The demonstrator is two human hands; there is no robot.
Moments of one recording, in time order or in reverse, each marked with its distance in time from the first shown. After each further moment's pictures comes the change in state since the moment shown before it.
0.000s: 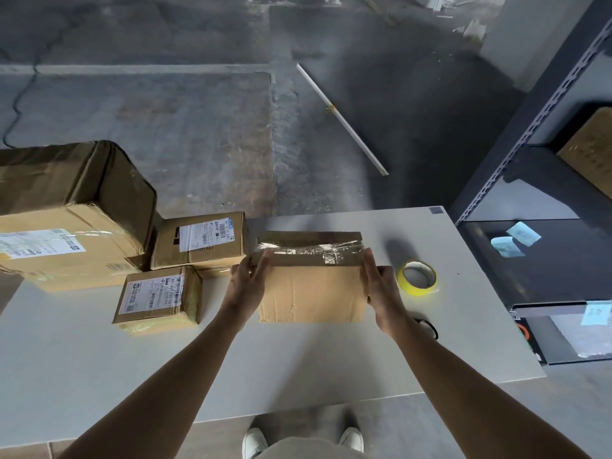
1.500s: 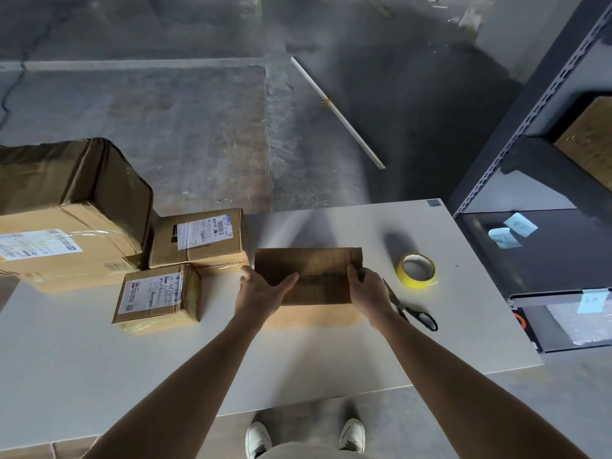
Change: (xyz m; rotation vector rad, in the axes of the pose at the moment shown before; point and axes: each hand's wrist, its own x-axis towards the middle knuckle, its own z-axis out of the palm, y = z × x) left_hand -0.001 -0.011 0.027 0.311 -0.001 -0.154; right_hand -0.004 0.010 0.017 -0.621 0.039 -0.137
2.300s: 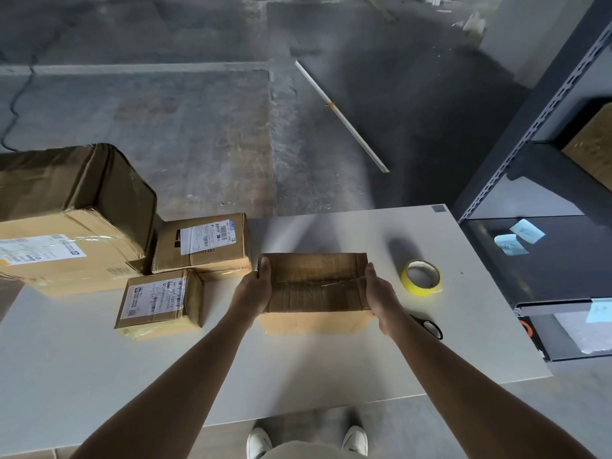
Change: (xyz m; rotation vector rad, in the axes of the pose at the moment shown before) left_hand 0.021 0.002 -0.013 -0.099 -0.078 -0.046; right_hand 0.016 0.005 -0.008 0.348 -0.117 0.308
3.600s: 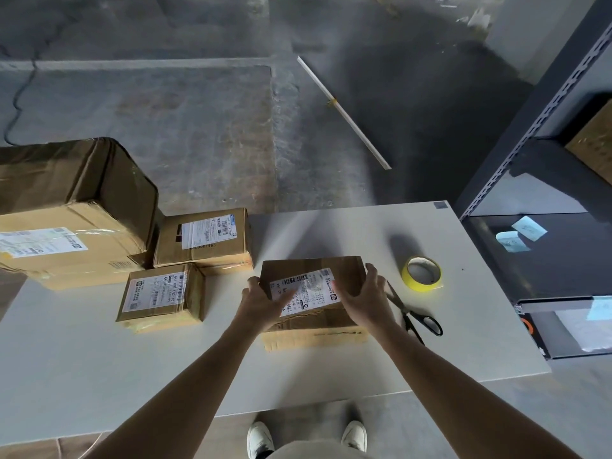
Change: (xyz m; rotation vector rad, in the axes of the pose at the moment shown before) left_hand -0.019 -0.026 0.015 0.034 -0.053 0.015; right_hand -0.027 0.014 0.012 -0.434 0.019 -0.319
